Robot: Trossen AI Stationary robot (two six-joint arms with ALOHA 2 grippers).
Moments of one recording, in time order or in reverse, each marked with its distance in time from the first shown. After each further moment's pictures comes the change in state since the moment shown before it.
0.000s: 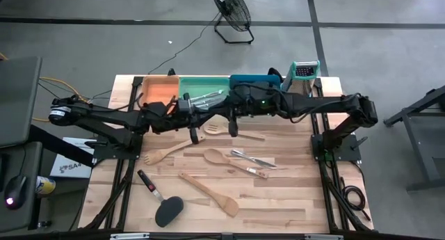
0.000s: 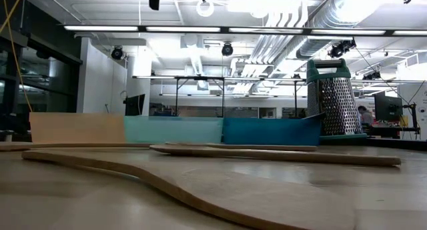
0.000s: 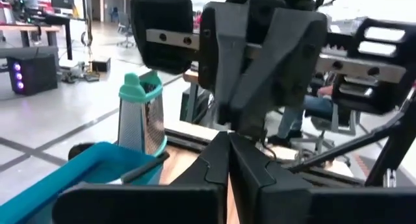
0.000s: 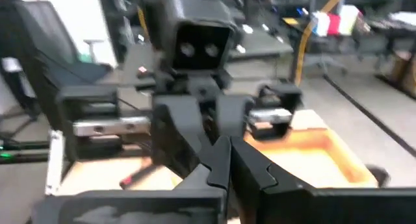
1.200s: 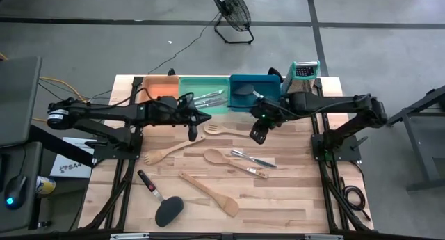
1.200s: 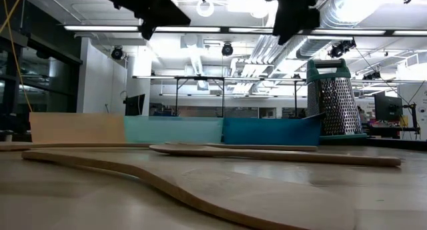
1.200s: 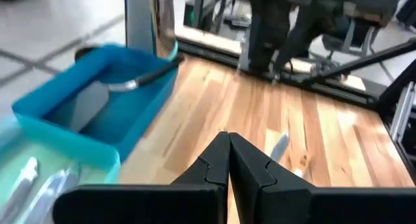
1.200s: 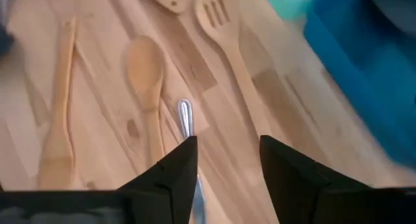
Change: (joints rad) left arm 0.150 -0.023 0.000 -0.395 0.205 -0.084; right arm 0.025 -0.096 -0.023 -0.999 0.105 0.509
